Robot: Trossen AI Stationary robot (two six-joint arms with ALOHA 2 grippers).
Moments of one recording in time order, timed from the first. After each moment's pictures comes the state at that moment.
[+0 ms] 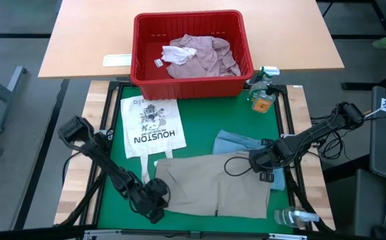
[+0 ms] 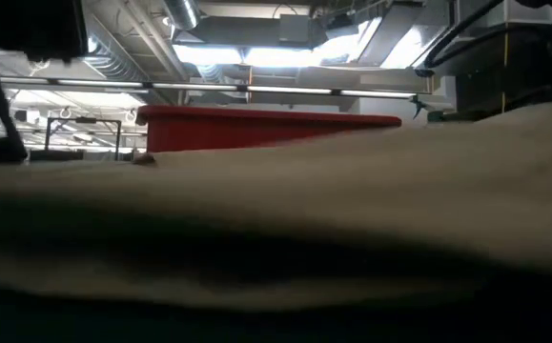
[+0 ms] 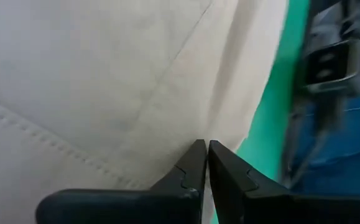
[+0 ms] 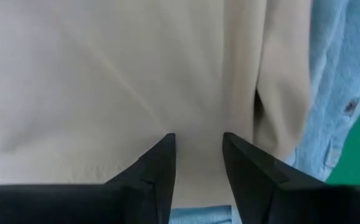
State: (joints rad) left arm -0.75 1.76 0.87 0.01 -0.28 -1.20; right arm 0.47 1.23 0.77 -1.07 0.00 0.61
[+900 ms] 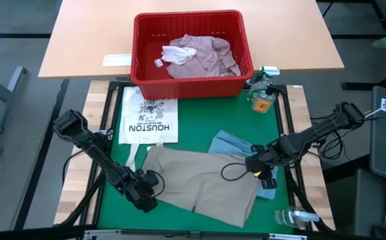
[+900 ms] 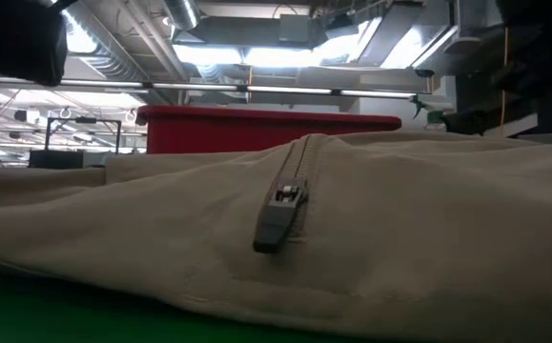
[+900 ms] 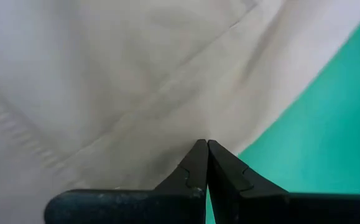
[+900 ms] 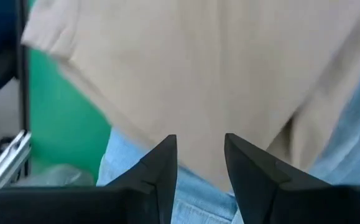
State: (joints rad) left arm -0.75 1.64 0.87 -0.42 -0.23 -1.31; right arm 0.47 1.23 0.92 -0.96 -0.17 0.35
